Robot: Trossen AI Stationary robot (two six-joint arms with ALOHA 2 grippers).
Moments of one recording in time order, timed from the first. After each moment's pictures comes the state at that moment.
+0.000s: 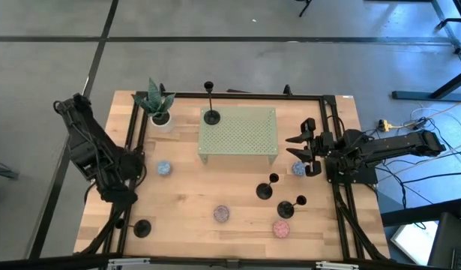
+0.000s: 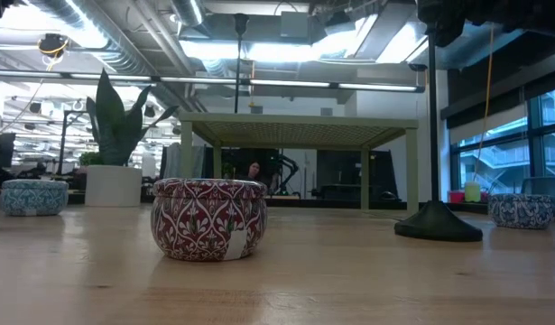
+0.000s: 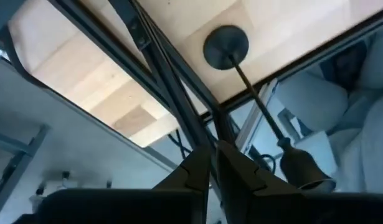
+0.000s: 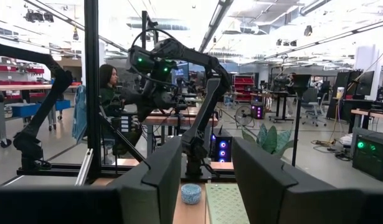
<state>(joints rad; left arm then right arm) -0.92 1.03 1.21 -1.44 0.31 -1.93 0.12 0.59 0.30 0.53 0.08 -0.03</state>
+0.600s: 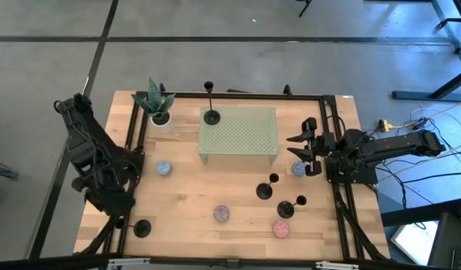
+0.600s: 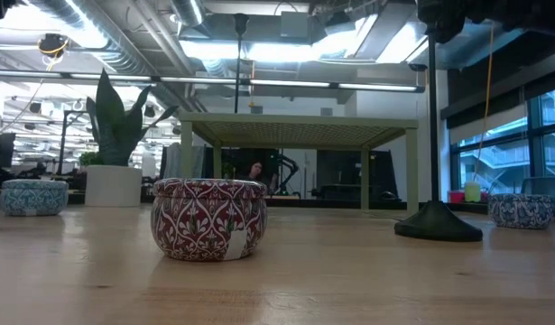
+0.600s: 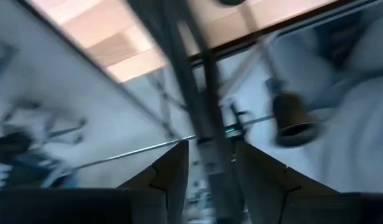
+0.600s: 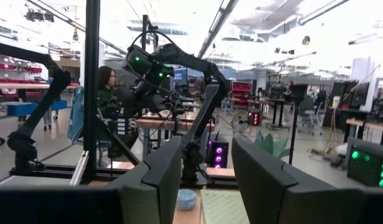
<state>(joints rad) -0.93 1.03 1.21 -1.30 0.47 -2.21 0.12 0.59 0.30 0.56 0.08 -0.09</state>
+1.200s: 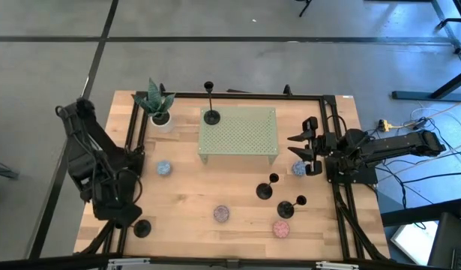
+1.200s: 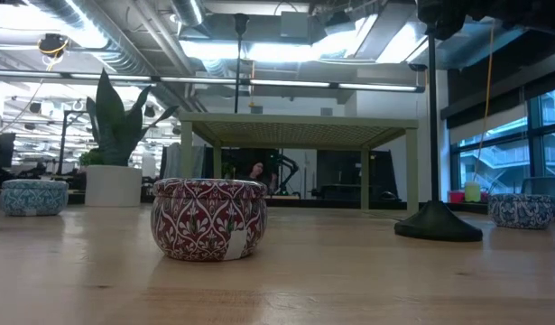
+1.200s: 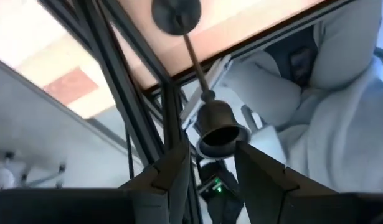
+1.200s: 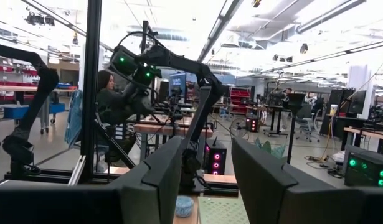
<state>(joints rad) -1.00 1.17 1.33 -1.27 0.26 -2.18 0.12 0.59 0.30 0.58 0.08 -0.09</state>
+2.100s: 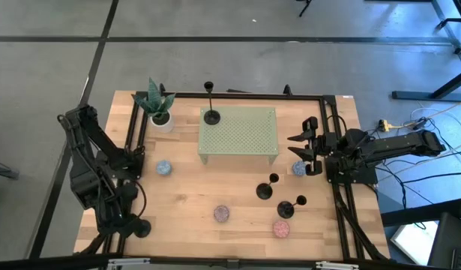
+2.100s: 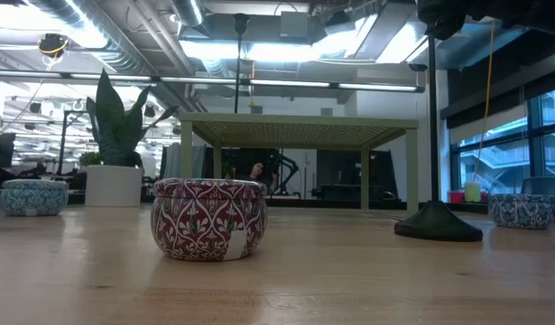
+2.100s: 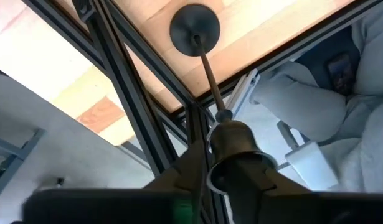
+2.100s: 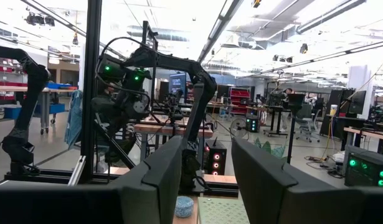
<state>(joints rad) -1.05 1.29 1.36 -1.34 0.24 -2.06 0.12 0.59 0.30 0.58 0.08 -0.09</state>
